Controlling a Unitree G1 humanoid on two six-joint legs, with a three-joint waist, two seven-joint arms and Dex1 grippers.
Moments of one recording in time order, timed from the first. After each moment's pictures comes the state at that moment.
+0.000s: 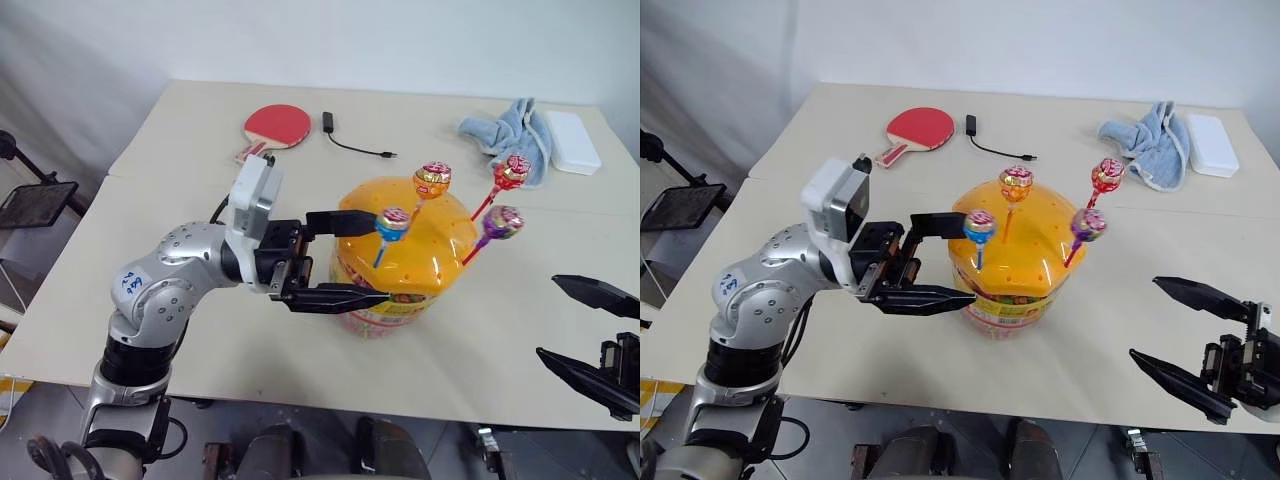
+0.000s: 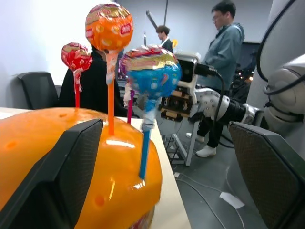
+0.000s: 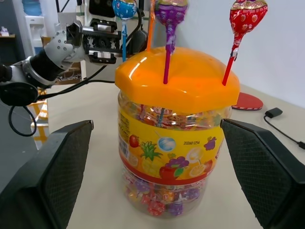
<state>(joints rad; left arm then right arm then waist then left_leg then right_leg) -0.65 0.45 -0.05 -0.38 -0.93 0.69 -0.92 0.32 -0.66 -0.78 -0.48 1.00 0.24 1.32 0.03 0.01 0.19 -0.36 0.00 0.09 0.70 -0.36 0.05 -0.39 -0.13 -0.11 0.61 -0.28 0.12</state>
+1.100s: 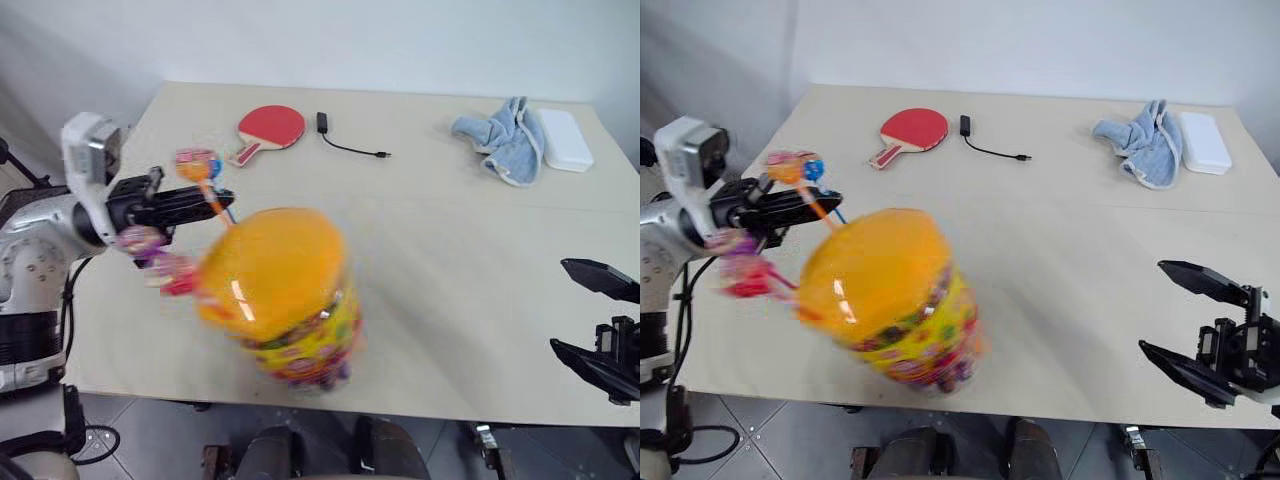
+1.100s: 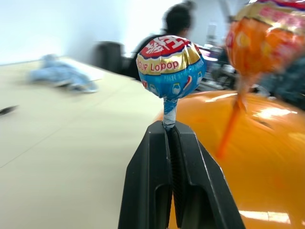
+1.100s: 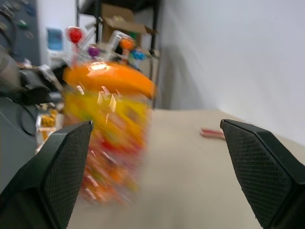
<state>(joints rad) -0.59 0.85 0.28 0.06 -0.90 0.73 -1.21 0.17 -0.65 -0.70 -0.32 1.03 0.18 1.41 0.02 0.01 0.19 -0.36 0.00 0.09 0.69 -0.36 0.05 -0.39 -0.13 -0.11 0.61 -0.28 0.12</state>
